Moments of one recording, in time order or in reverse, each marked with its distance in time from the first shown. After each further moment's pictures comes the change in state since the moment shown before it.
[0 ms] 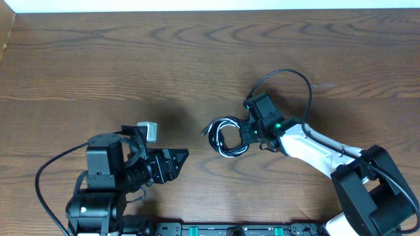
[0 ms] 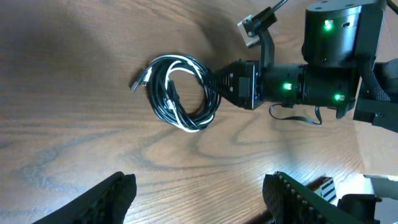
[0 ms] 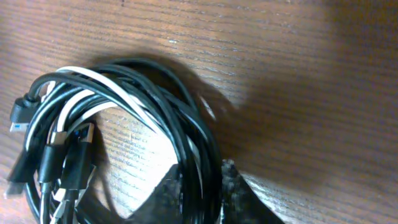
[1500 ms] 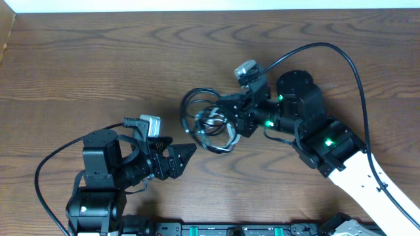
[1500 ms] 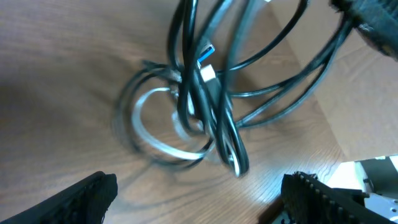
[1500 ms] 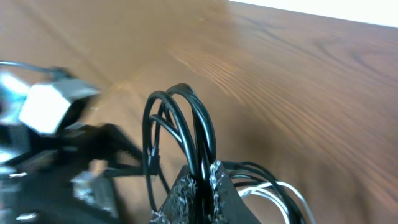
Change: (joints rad) left arm 0.000 0.005 0.000 0.172 0.129 0.049; right arm 0.054 -0.477 0.261 -0.038 -0.384 -0.160
